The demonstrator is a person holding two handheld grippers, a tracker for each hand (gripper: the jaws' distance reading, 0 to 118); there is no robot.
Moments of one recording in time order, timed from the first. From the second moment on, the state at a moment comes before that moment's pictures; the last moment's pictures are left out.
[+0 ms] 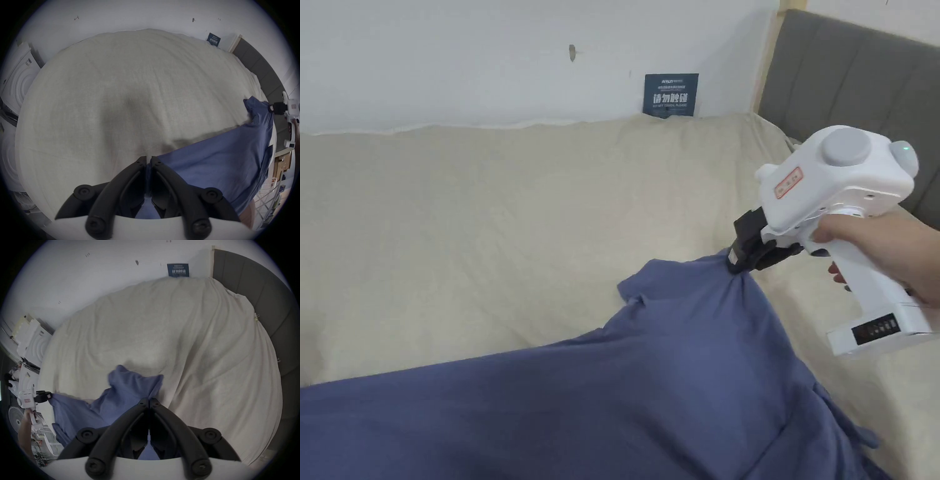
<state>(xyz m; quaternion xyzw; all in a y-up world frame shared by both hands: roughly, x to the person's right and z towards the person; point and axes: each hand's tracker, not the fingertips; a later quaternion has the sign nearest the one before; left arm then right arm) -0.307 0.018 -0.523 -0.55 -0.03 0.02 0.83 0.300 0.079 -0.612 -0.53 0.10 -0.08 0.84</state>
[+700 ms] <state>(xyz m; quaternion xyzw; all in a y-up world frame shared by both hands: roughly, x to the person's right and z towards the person) -0.327 0.064 -0.302 -0.53 -0.10 0.09 0.83 0.375 0.100 -0.305 -0.51 0.12 -0.20 0.83</state>
